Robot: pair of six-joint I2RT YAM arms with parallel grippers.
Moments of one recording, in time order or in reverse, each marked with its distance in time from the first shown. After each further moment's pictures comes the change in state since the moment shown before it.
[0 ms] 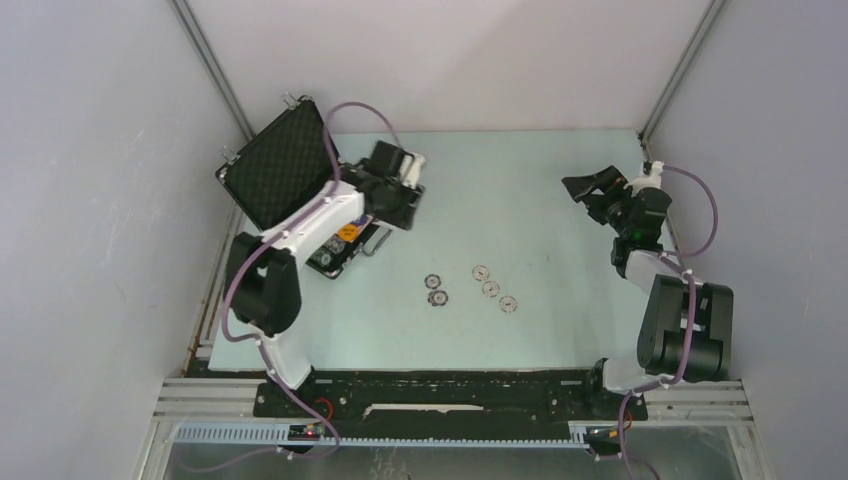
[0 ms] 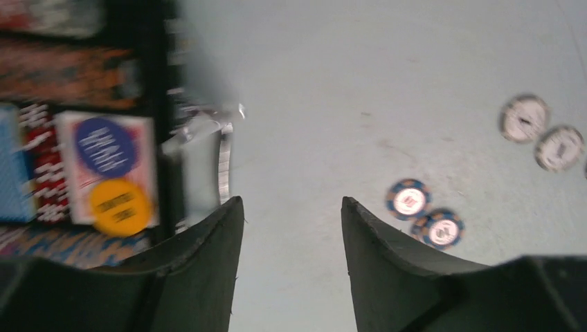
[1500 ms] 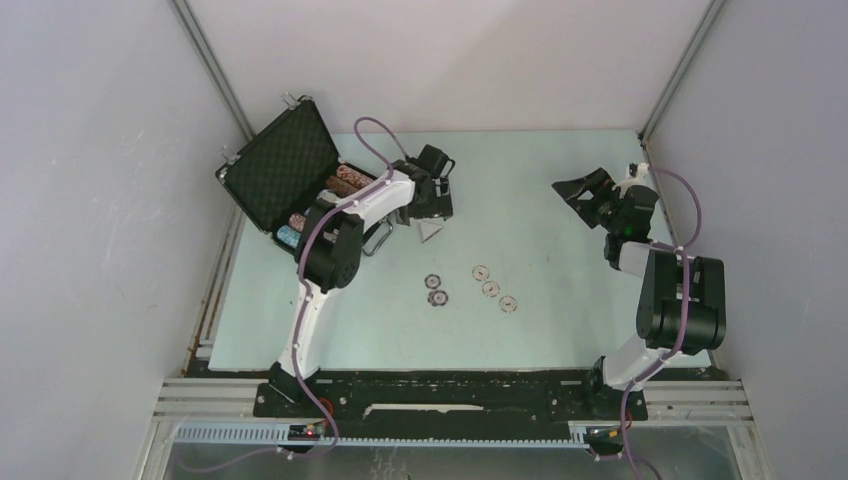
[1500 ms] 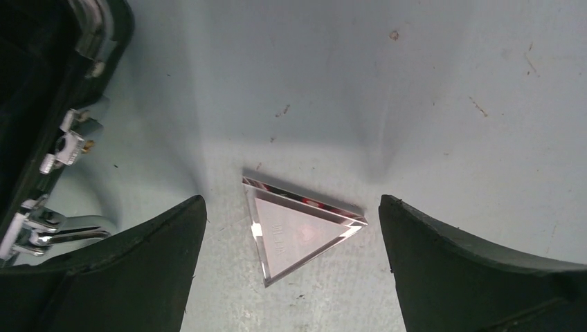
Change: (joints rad) left arm -0.019 0.488 0.393 -0.025 -0.217 -0.611; right arm 0.031 0.166 0.043 0.029 -0.034 0.029
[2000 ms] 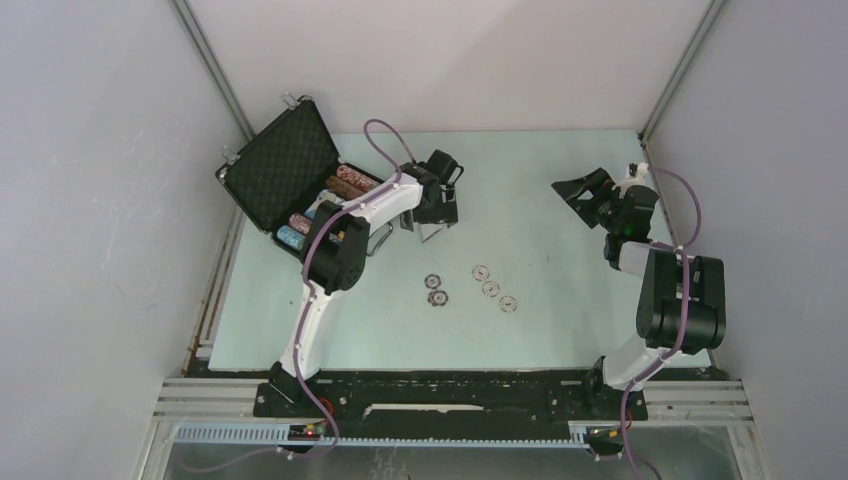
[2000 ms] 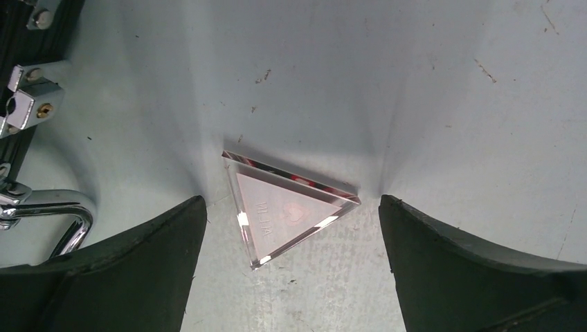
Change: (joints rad) left arm -0.047 0.027 0.034 -0.068 -0.033 -0.008; right arm 0.000 0.005 0.000 0.006 -0.005 0.007
